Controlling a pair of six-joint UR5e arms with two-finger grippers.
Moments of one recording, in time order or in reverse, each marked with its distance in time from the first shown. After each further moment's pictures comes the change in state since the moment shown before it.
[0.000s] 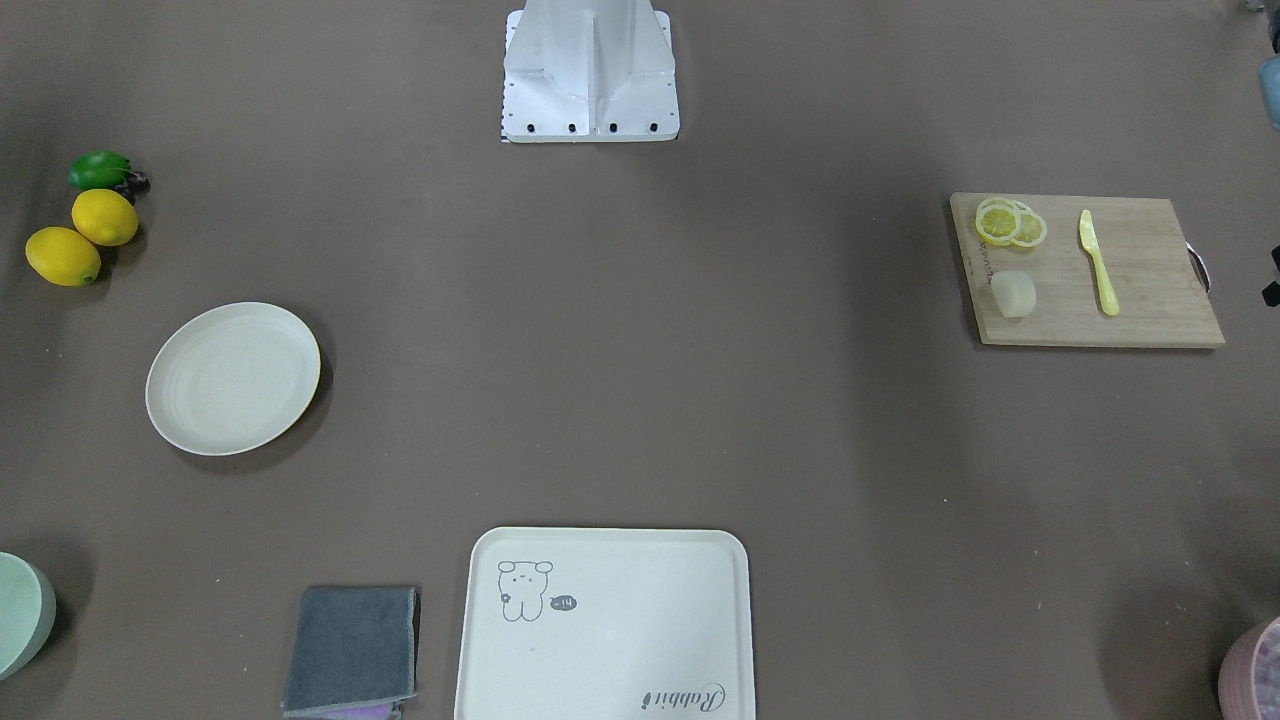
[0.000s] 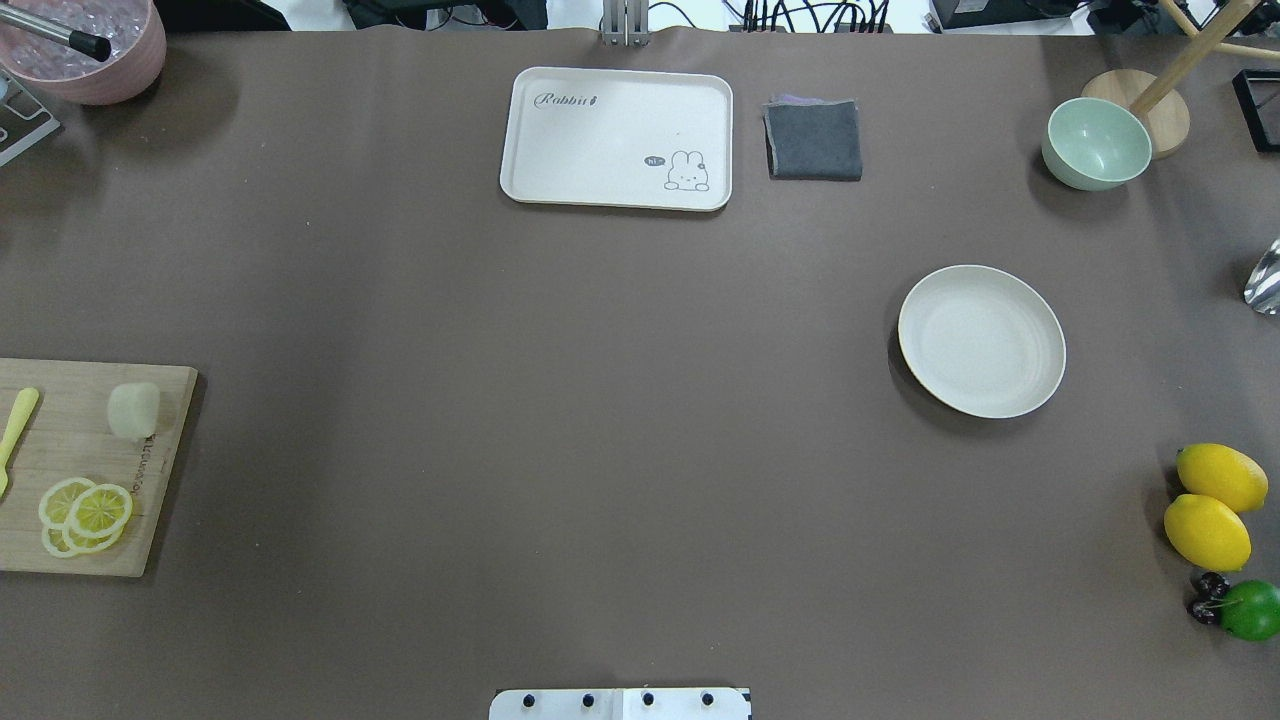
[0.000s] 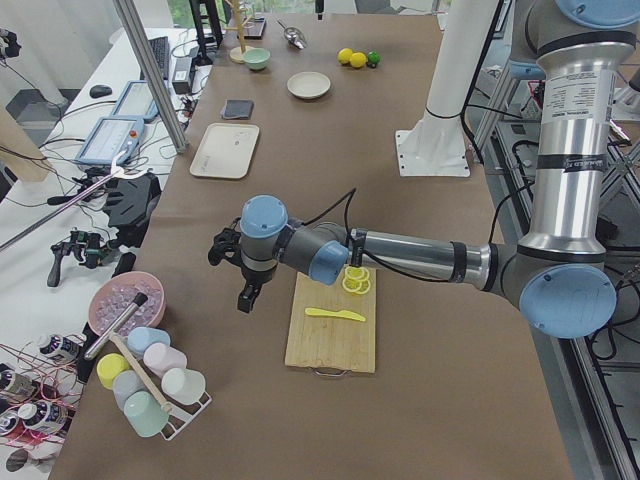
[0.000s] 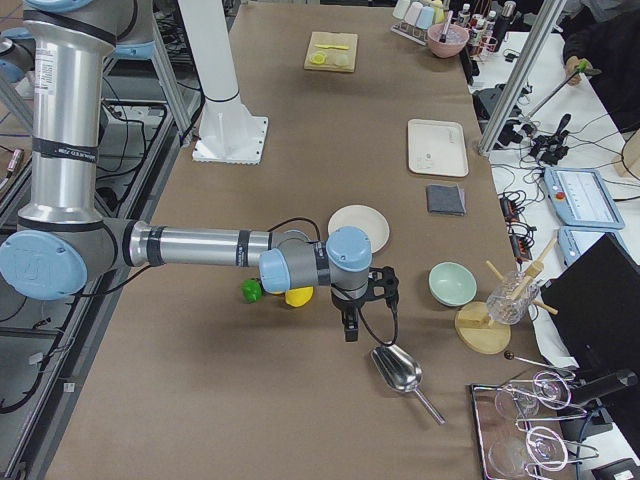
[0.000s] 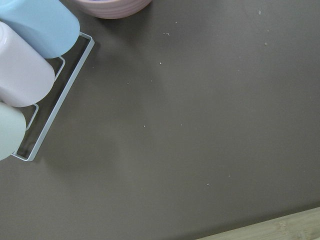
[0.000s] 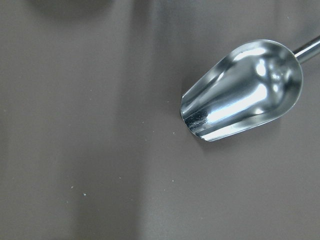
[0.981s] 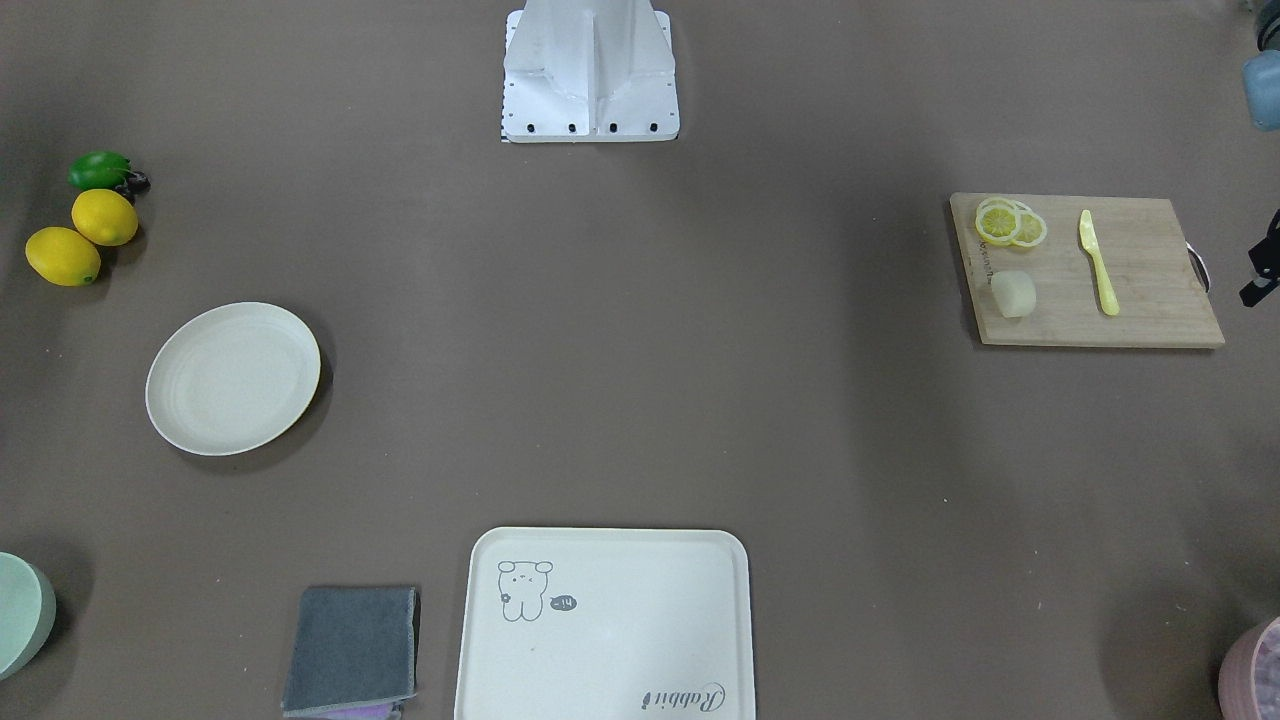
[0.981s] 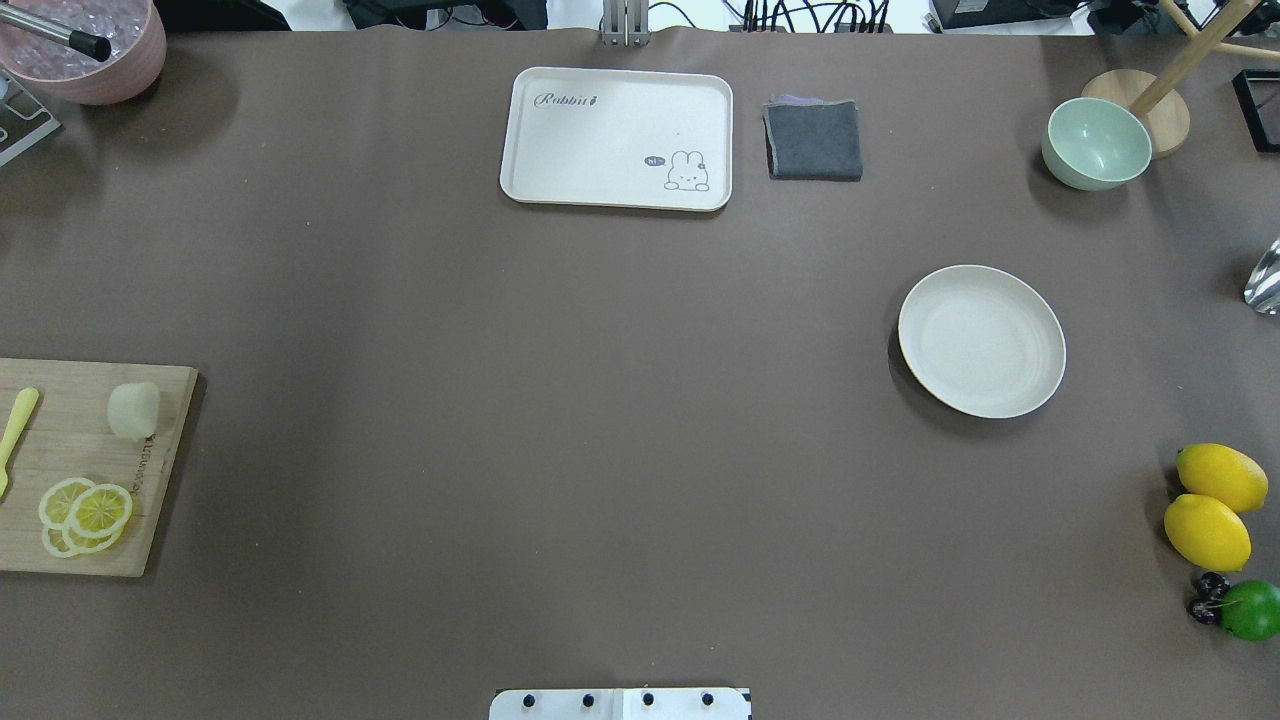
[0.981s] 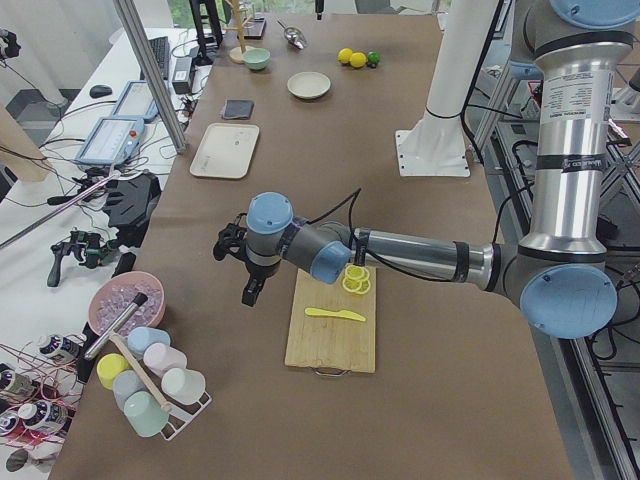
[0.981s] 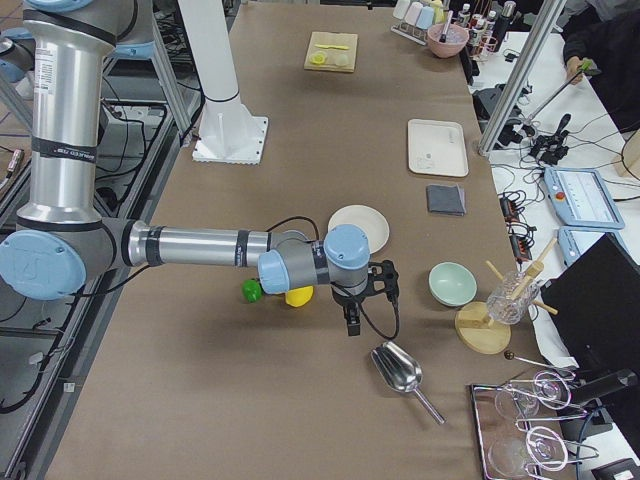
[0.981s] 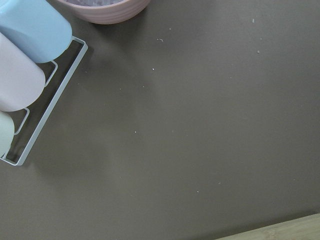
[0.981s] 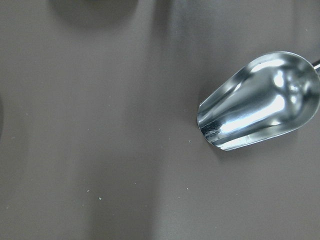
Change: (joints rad) left arm 0.042 0.027 -0.019 -0.075 0.002 -0.111; right arm -0.005 -0.001 0.000 0.040 0.034 0.006
